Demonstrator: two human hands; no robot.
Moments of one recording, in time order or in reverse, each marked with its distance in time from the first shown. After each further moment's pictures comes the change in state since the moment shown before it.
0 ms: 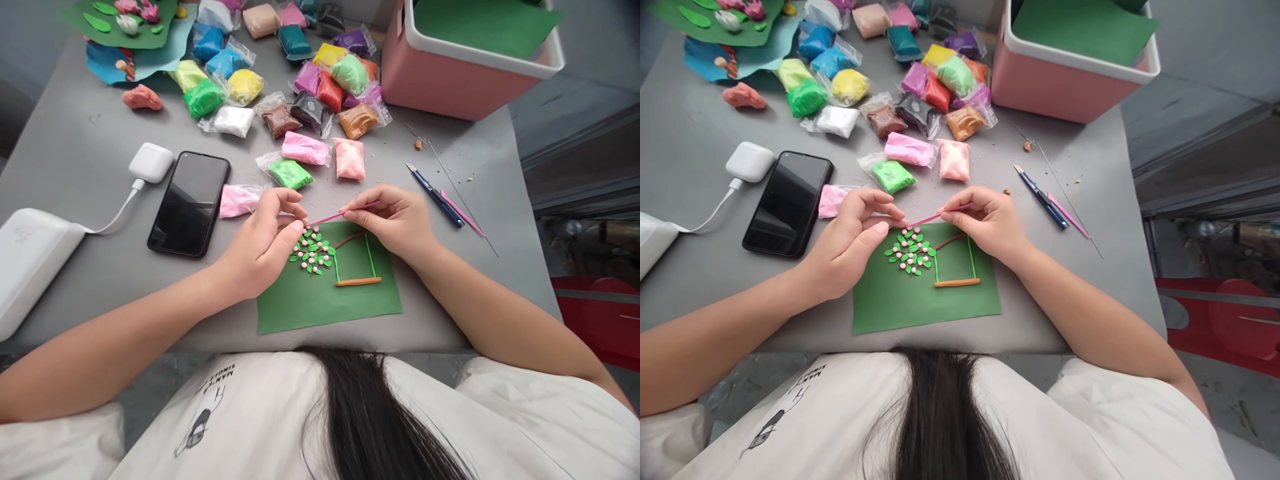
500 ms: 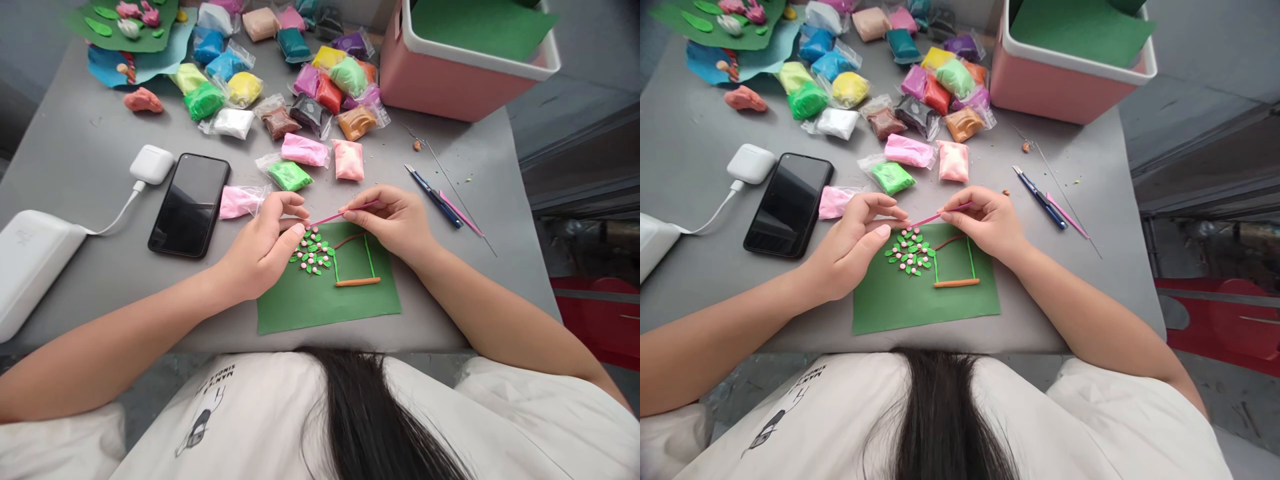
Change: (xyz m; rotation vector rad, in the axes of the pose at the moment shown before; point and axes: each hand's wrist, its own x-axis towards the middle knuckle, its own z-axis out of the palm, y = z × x) left_hand -0.001 0.001 -0.001 -0.013 -0.042 -0.008; right_hand 0.001 0.000 -0.002 -0.014 -0.008 0.015
